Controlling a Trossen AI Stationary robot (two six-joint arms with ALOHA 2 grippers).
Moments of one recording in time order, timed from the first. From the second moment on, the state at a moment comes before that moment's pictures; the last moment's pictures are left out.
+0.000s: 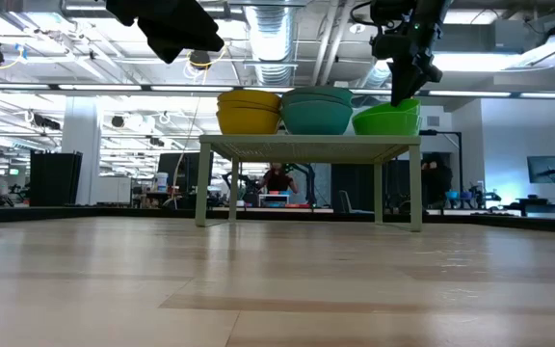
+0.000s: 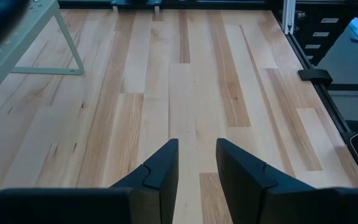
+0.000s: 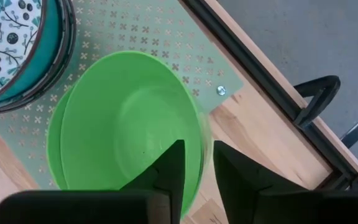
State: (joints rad) left arm -0.41 1.32 0.84 -0.08 -0.30 -0.17; right arm -0.63 1.43 1.47 -1.17 0.07 0.04
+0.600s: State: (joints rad) left arm -0.41 1.32 0.84 -0.08 -0.30 -0.17; right arm -0.64 1.43 1.43 -1.17 0.03 0.04
